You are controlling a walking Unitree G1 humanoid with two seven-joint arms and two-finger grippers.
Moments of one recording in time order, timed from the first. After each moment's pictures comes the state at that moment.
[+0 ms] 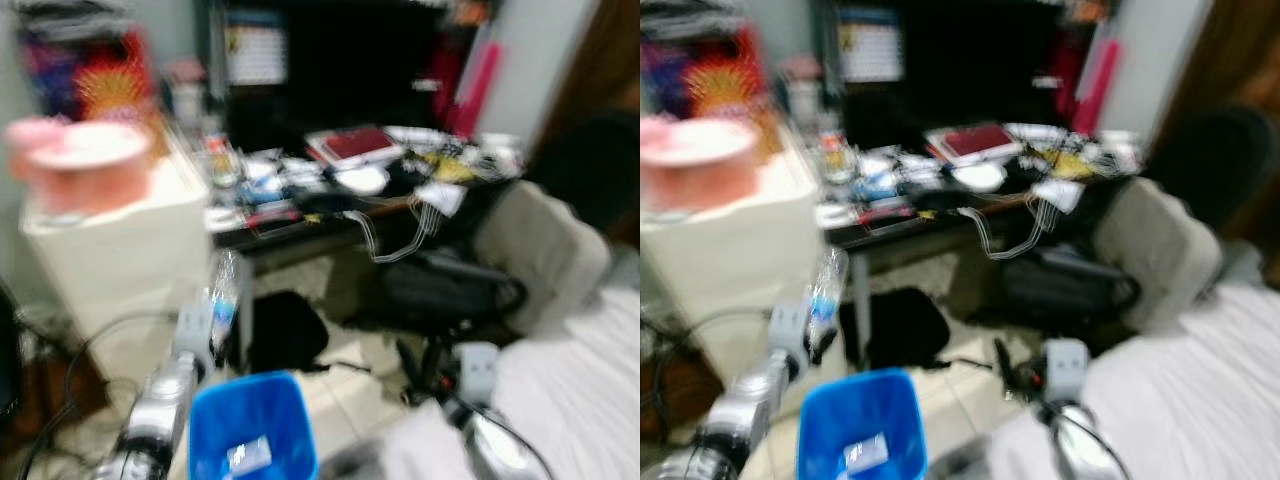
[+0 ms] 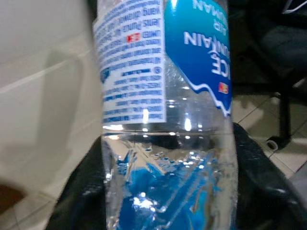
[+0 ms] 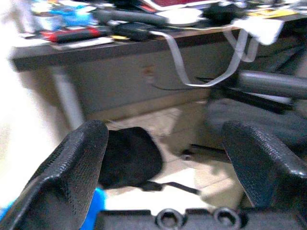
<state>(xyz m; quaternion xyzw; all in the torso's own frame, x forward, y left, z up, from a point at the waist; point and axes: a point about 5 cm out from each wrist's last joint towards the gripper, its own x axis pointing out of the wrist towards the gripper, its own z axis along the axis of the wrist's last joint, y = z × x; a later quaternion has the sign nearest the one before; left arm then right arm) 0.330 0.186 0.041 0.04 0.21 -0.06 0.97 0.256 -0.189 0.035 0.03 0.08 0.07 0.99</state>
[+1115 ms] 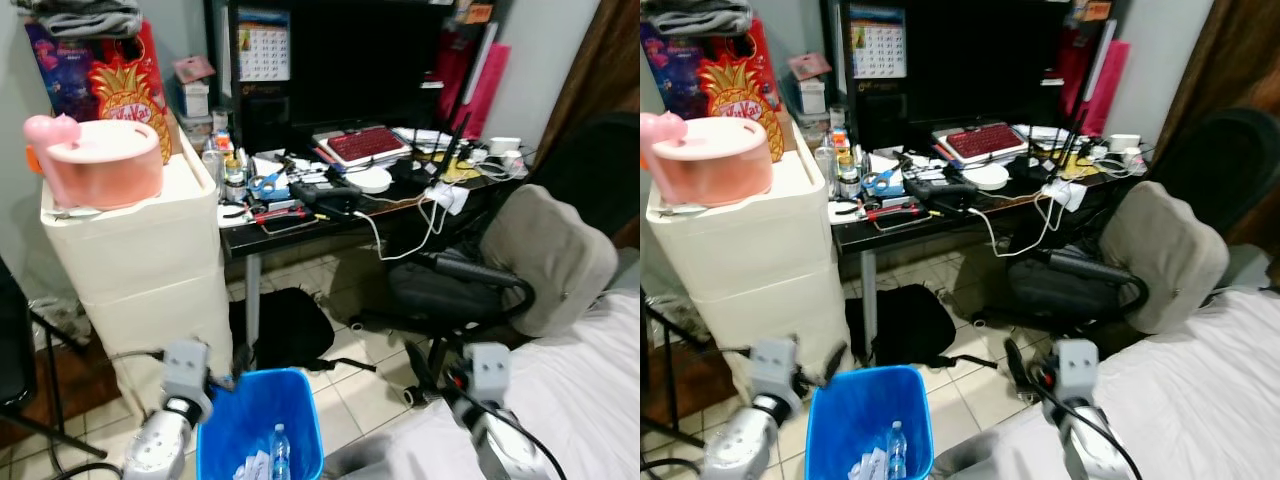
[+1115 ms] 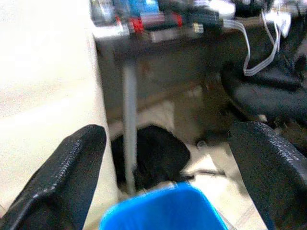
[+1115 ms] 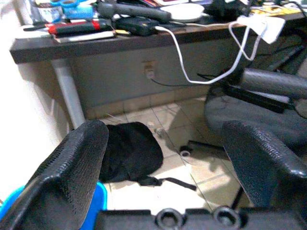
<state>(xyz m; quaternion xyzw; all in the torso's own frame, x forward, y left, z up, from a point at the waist) 0.261 0.186 0.053 0.04 0.05 -0.09 0.99 0.268 -0.186 0.041 0.04 0.07 0.08 0.99</state>
